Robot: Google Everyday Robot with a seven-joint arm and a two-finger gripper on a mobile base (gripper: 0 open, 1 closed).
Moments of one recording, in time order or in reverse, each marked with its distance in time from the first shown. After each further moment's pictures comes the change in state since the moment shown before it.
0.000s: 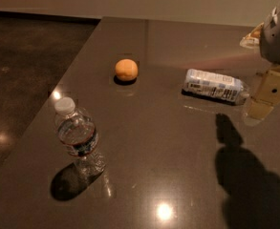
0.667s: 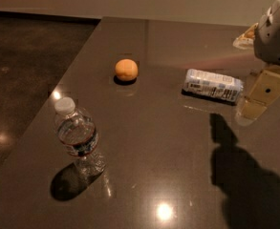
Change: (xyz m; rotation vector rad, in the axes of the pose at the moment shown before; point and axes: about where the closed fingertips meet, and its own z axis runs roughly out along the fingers) arm -0.012 0.003 0.003 -0.016 -0.045 -0.008
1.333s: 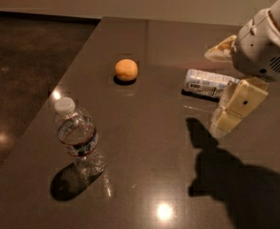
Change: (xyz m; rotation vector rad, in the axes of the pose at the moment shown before) arm -0.047 0.032 0.016 -0.110 -0.223 -0.042
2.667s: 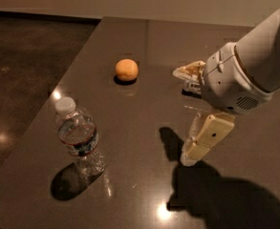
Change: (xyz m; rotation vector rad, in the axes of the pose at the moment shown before) arm -0.035 0.042 0.043 -0.003 -0.096 -0.138
